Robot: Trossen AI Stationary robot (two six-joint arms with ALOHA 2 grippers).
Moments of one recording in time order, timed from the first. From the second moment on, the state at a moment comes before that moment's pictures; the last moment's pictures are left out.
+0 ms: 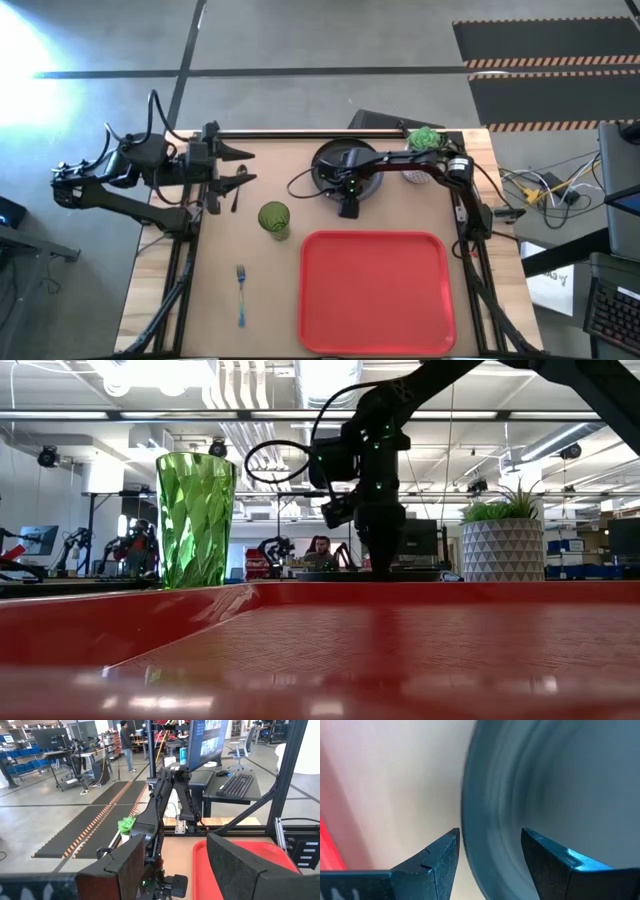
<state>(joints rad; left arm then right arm) -0.07 0.86 1.26 -0.49 -0.23 0.06 -0.28 2.11 1.60 -0.99 -0.06 -0.13</state>
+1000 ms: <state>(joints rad) -0.07 0.85 1.25 -0.48 -0.21 0.06 -0.29 2.11 1.50 -0.86 -0.11 -0.07</state>
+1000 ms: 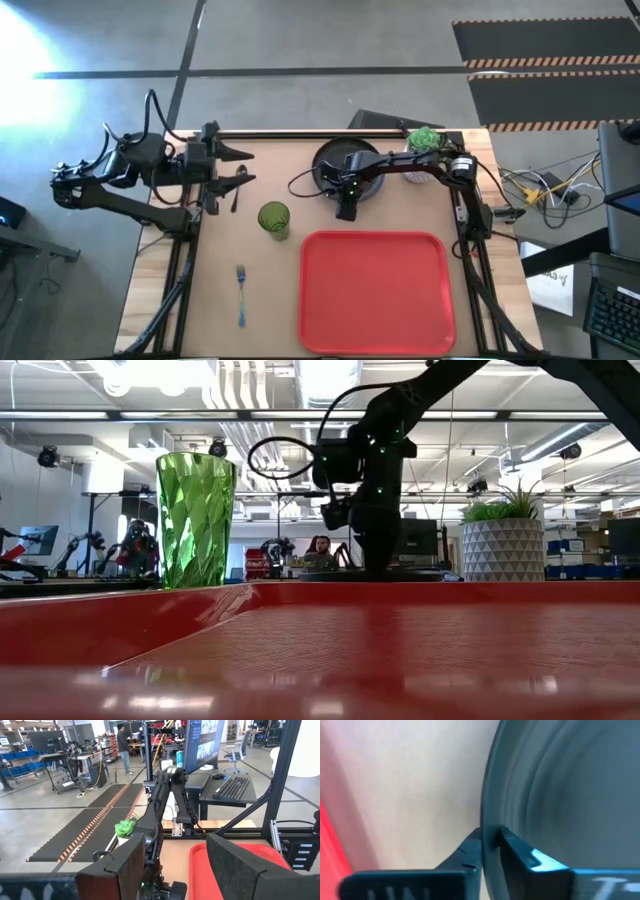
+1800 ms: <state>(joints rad) -0.07 0.85 1.26 -0.48 -0.20 0.06 -0.24 1.67 1.49 -0.98 0.00 0.06</state>
